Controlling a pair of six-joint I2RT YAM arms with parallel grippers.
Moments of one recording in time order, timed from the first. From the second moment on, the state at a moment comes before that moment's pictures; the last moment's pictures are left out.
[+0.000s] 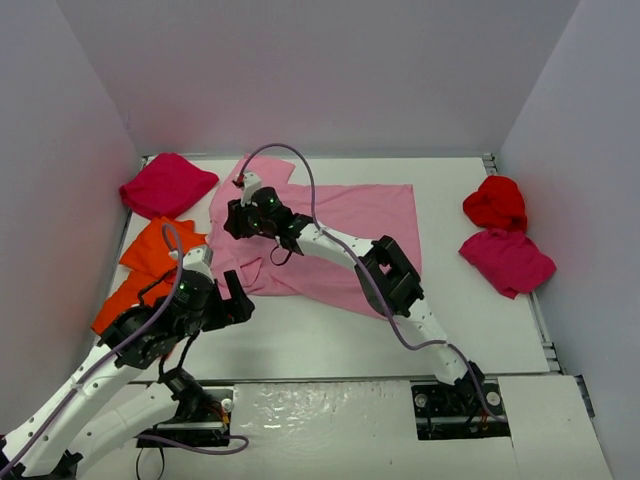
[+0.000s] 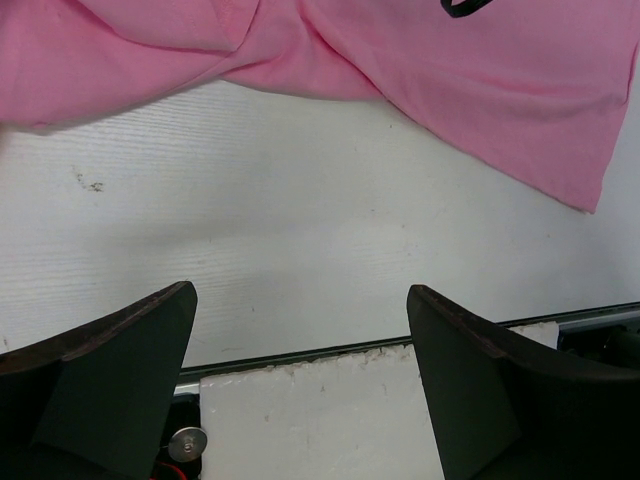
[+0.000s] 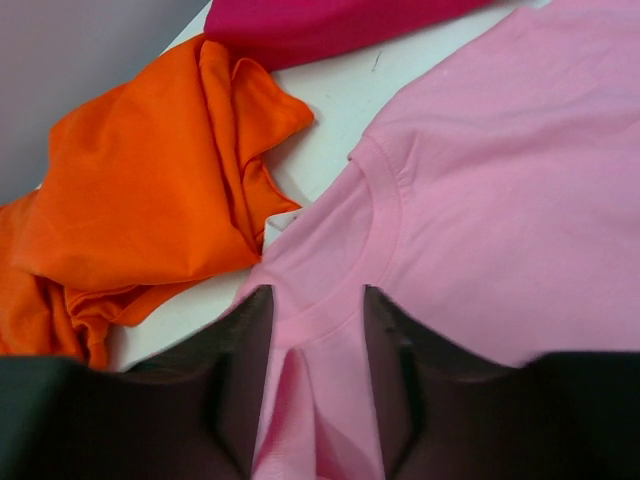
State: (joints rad) left arm -0.70 0.68 0.84 -0.97 -0.21 -0.80; right arm 0.85 2.45 1.99 0.12 -0.14 0.31
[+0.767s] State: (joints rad) left arm -0.70 0.71 0.84 -0.93 -0.22 -0.77; right arm 0.89 2.28 1.67 -0.01 -0.17 0.34
